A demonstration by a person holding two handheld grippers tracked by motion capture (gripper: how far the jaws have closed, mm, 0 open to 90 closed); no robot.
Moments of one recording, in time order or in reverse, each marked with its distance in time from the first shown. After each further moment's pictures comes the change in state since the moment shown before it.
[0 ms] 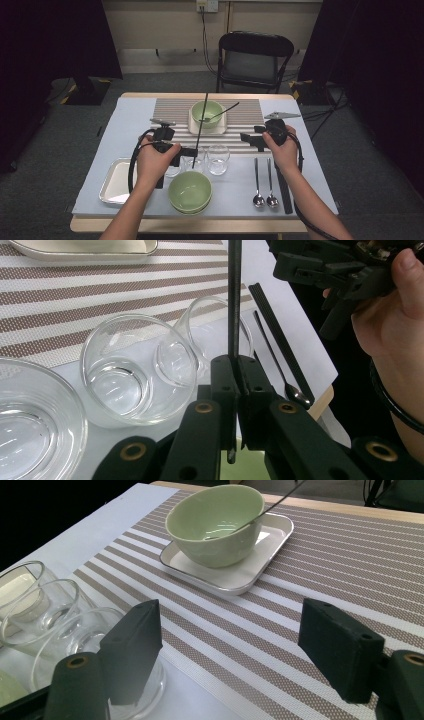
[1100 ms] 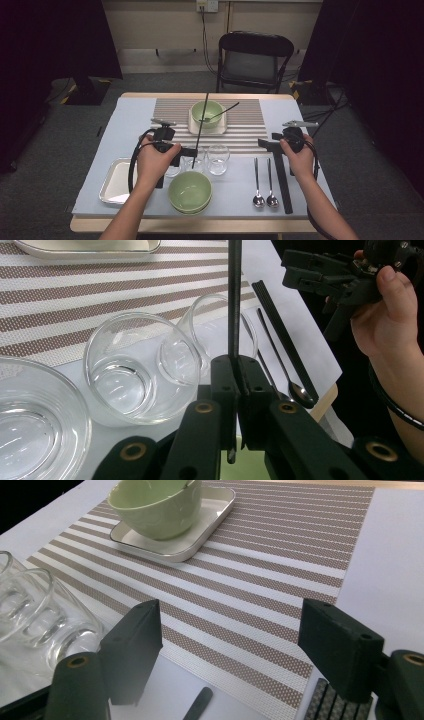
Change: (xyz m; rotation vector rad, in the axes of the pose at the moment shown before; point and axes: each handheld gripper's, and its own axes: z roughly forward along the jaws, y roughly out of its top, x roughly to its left) left arm 0.001 0.000 0.002 0.011 0.005 0.008; right arm -0.042 -0.035 -0.024 0.009 -0.078 0.049
